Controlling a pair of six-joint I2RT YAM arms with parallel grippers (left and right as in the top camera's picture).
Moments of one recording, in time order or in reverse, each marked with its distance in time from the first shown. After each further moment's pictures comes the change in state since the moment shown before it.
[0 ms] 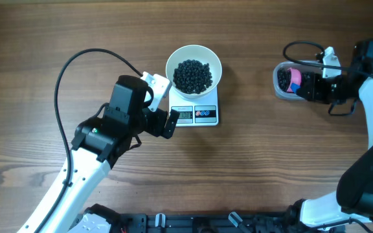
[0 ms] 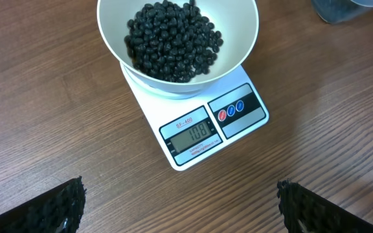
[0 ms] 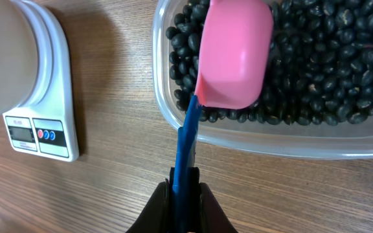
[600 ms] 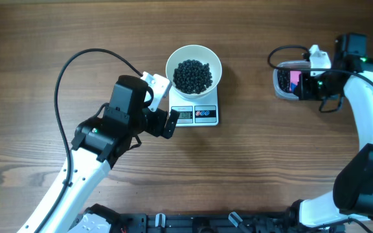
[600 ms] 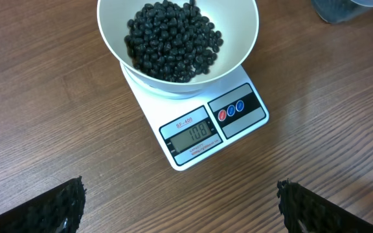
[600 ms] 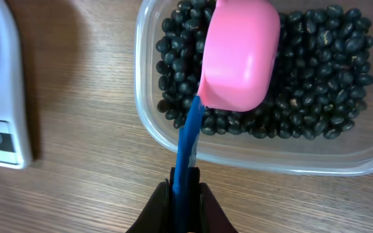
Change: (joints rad) left arm 0.000 0.000 0.000 0.000 0.000 0.000; right arm 0.102 0.000 0.000 0.050 0.180 0.017
